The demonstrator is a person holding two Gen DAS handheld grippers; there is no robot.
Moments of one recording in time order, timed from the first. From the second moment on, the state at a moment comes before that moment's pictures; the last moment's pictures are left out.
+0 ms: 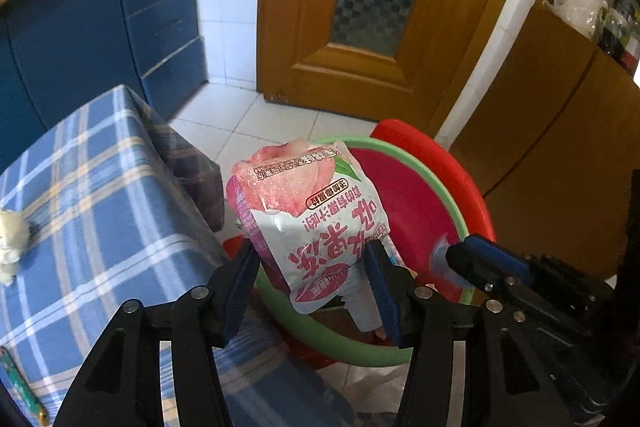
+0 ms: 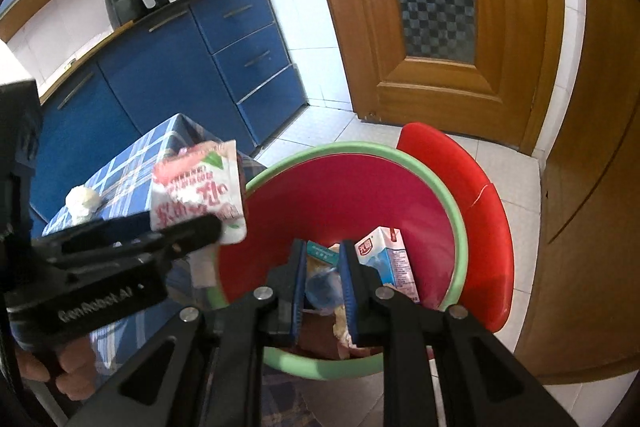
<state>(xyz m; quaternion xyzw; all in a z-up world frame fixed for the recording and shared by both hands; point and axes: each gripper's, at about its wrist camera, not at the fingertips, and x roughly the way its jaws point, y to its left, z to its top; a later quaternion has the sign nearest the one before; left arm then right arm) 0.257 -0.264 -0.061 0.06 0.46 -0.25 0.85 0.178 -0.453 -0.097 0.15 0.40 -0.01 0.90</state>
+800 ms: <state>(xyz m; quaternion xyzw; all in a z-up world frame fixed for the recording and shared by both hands) 0.244 -0.241 -0.038 0.05 0.45 -0.24 0.86 0.162 -0.443 -0.074 0.16 0.38 0.00 0.91</state>
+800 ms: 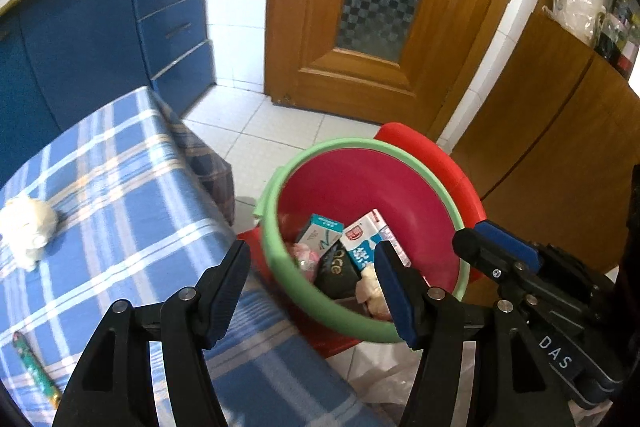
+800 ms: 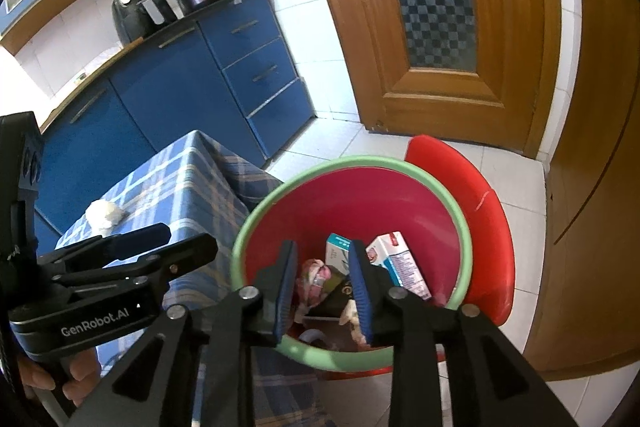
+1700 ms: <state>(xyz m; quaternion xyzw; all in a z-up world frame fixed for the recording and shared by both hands) 0.215 -0.069 -0.022 0.00 0.45 -0.07 0.89 0.155 -0.334 -0.044 0.12 0.37 0.10 0.92</state>
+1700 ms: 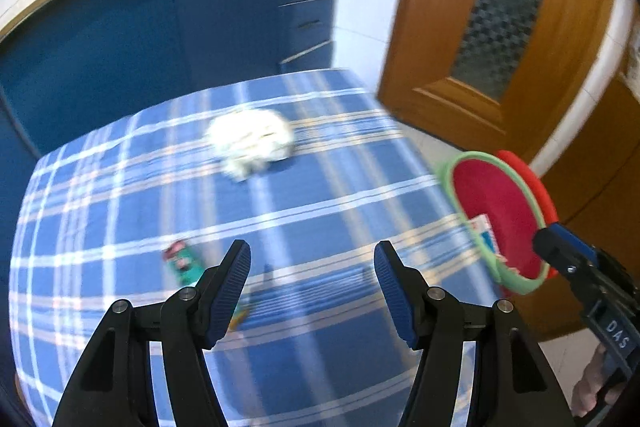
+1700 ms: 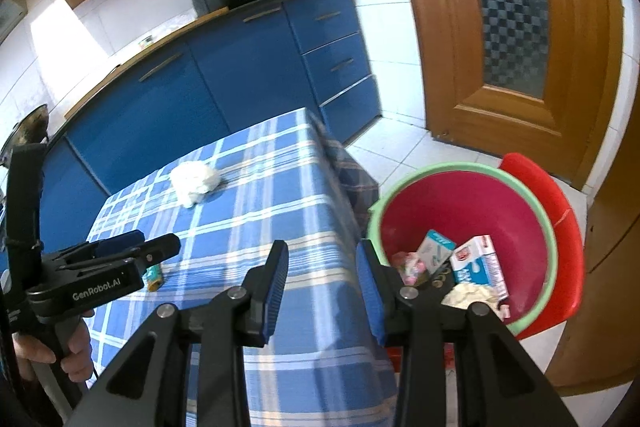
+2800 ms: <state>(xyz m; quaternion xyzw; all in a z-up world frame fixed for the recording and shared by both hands) 0.229 0.017 -0.062 -0.10 0.48 -0.01 0.87 0.190 -0.248 -0.042 0.07 0.39 0.16 0.90</state>
